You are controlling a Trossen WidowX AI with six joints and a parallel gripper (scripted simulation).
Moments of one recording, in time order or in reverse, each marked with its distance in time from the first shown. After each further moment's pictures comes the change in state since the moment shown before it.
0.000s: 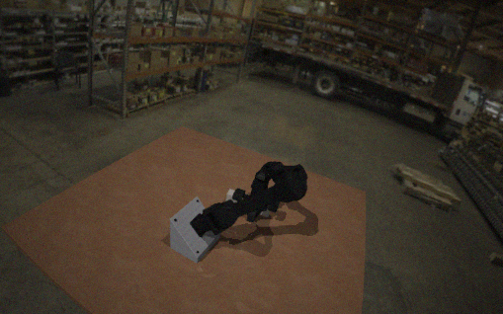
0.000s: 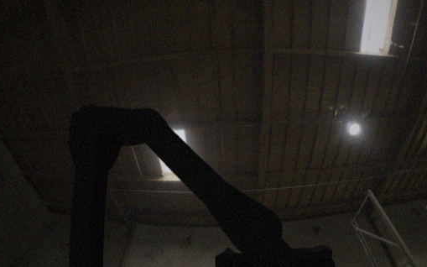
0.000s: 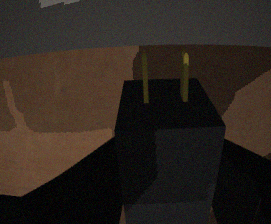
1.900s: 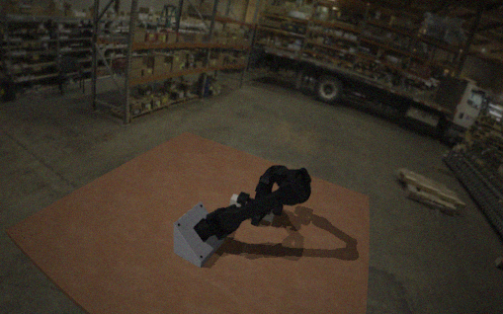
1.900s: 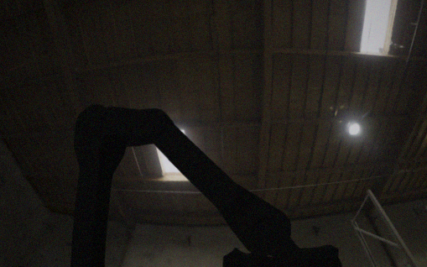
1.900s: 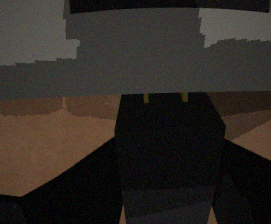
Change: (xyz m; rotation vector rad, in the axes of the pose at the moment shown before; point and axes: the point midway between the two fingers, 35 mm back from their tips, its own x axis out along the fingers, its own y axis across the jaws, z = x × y) arm -0.001 0.000 0.010 0.001 -0.001 -0.001
